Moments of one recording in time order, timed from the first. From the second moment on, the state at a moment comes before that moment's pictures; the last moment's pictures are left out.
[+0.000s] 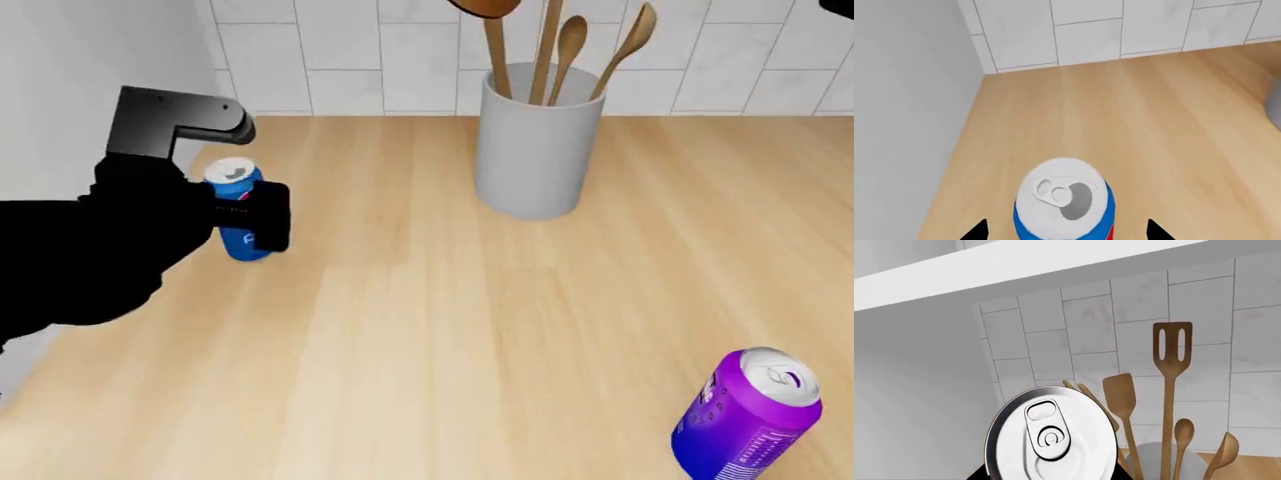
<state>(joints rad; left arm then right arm) -1.11 -0.63 0.37 0.07 -1.31 -1.22 -0.69 1.94 0.62 -0.81 -0.20 2.23 0.63 1.27</state>
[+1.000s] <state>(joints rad) -1.21 -0.74 0.23 0.39 -1.63 -1.19 -0.99 1.98 0.64 -0.81 -0.30 2.03 0.70 1.13</state>
